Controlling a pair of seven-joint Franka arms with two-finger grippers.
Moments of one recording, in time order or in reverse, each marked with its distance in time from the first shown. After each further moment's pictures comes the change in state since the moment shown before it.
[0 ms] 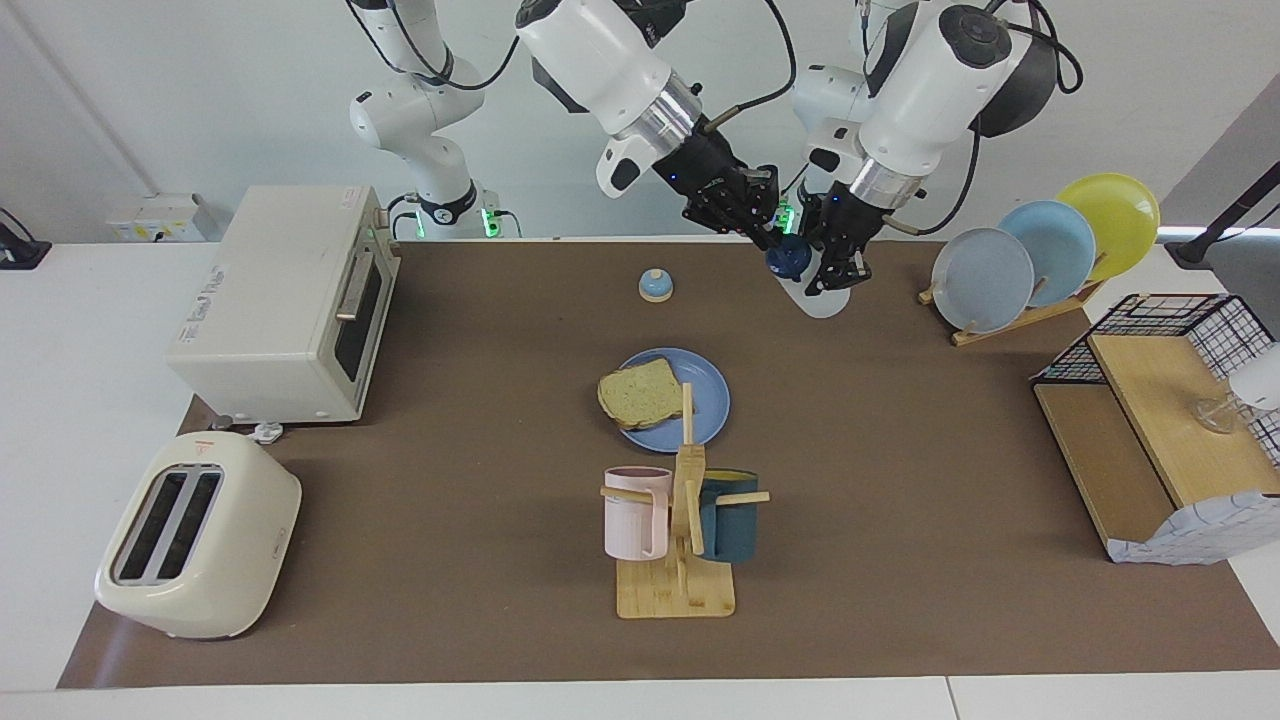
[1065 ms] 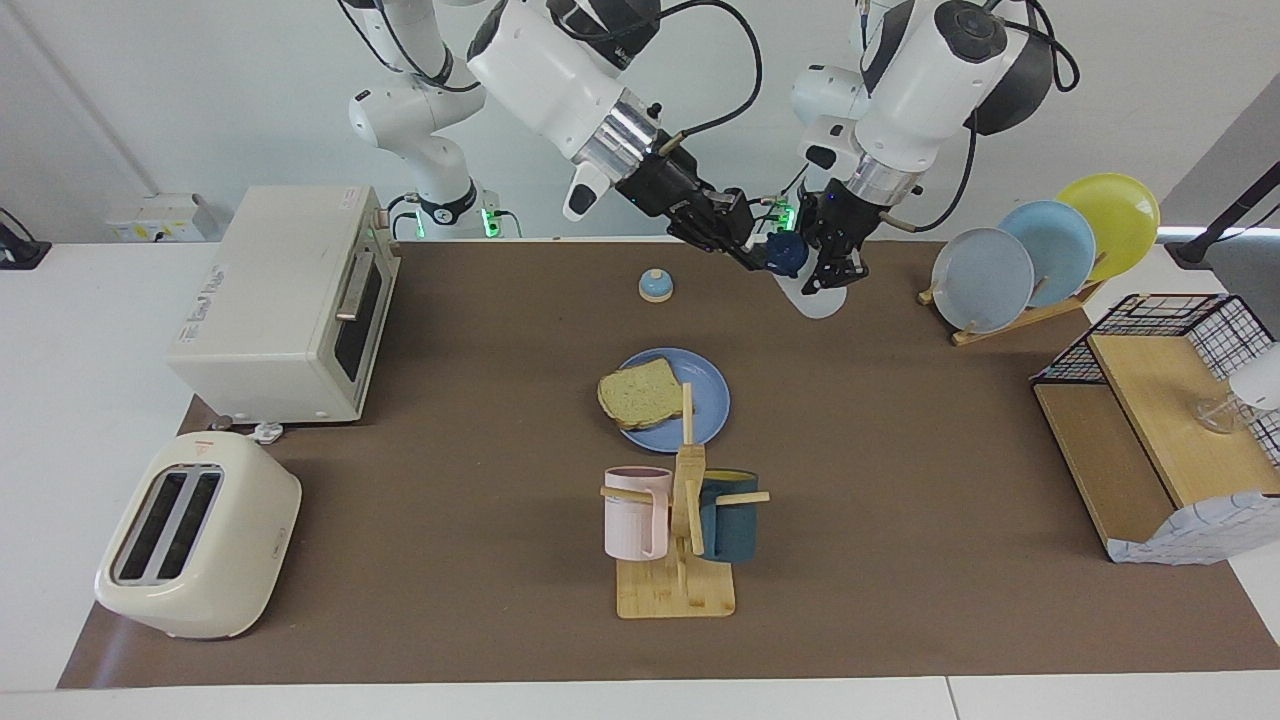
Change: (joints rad) left arm -0.002 -0.004 -0.006 -0.025 0.001 -0.013 -0.006; right arm -0.062 -0.043 -0.008 -0.102 0.051 0.077 -0.028
